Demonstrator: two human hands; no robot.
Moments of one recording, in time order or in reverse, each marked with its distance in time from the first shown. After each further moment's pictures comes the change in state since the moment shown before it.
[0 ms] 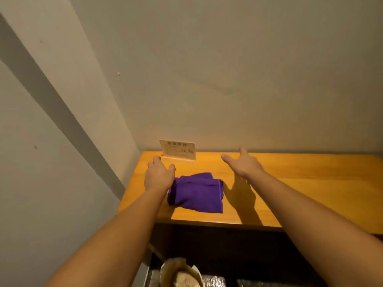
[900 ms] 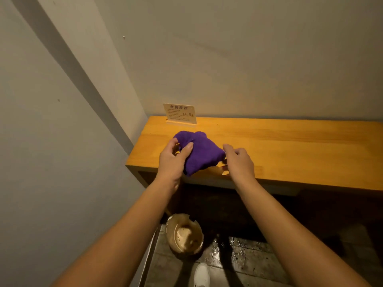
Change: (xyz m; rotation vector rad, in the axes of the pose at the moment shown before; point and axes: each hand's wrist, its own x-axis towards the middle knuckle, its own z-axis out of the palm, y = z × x) left_hand -0.176 0.025 0.001 -0.990 -0.111 -0.014; right_hand -0.140 0.061 0.026 0.620 -0.056 0.139
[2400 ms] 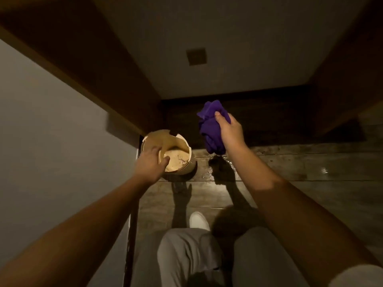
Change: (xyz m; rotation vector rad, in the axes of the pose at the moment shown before) left_hand -0.046 -0.487 -0.130 1.407 -0.328 -0.180; right_hand 0.090 0.445 0.079 0.332 -0.109 0.202
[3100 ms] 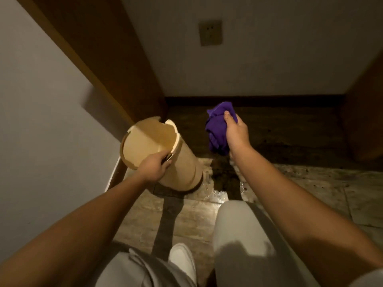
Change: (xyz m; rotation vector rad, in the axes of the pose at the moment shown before) left_hand 0.119 -0.062 0.199 -0.117 0.039 0.125; right_hand 0.162 0.166 -0.002 0.065 -0.086 -0.125
